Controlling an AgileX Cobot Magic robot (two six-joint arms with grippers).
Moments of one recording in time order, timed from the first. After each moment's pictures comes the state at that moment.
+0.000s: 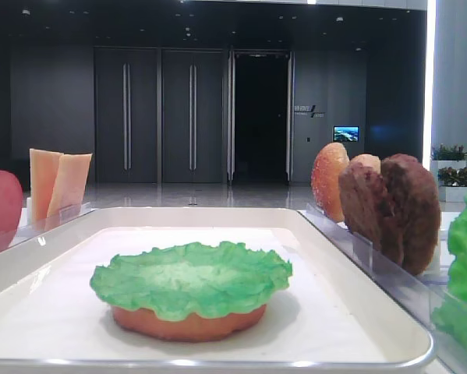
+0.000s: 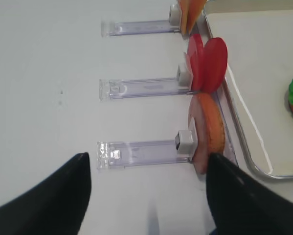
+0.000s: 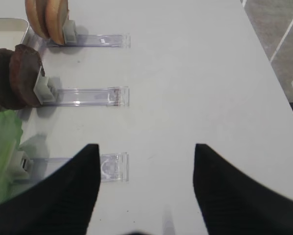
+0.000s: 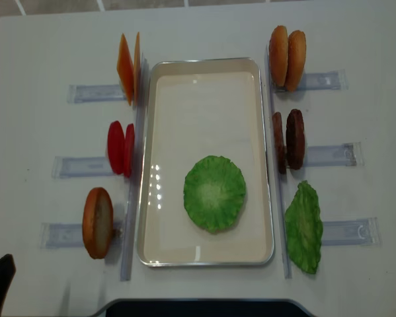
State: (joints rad) left arm 0.01 0.02 -0.49 -0.02 1.13 0.05; right arm 0.00 -0.01 -0.50 0.02 1.14 -0.06
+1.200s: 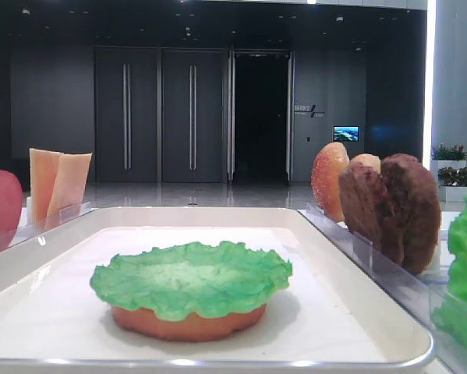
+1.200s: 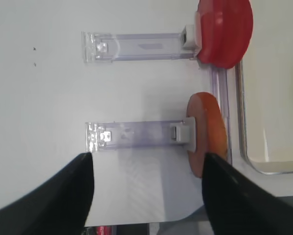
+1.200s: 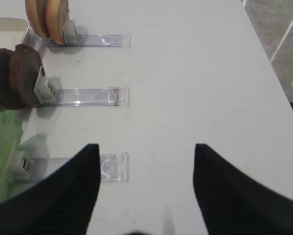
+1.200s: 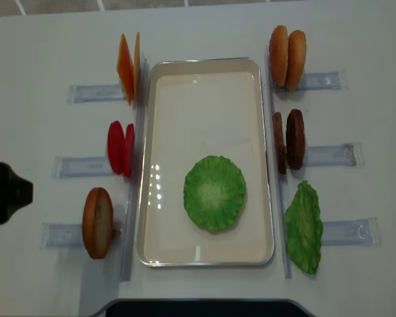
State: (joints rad) left arm 0.01 0.83 -0.78 -0.04 1.14 0.02; right arm 0.00 -0.01 -0.50 0.02 1.14 -0.06
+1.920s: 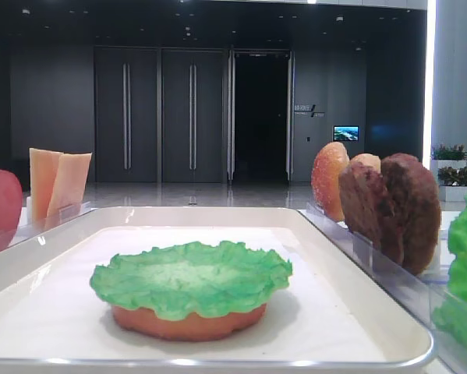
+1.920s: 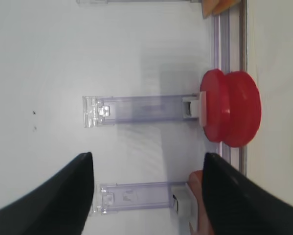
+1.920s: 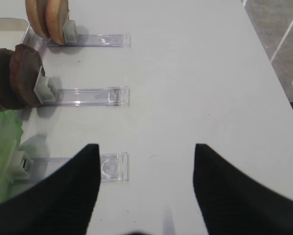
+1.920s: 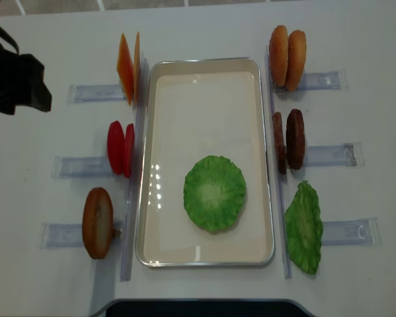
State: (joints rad) left arm 0.01 1.34 -1.16 -0.04 1.13 0.02; right arm 0.00 -0.01 -0.50 0.02 1.14 -0.06
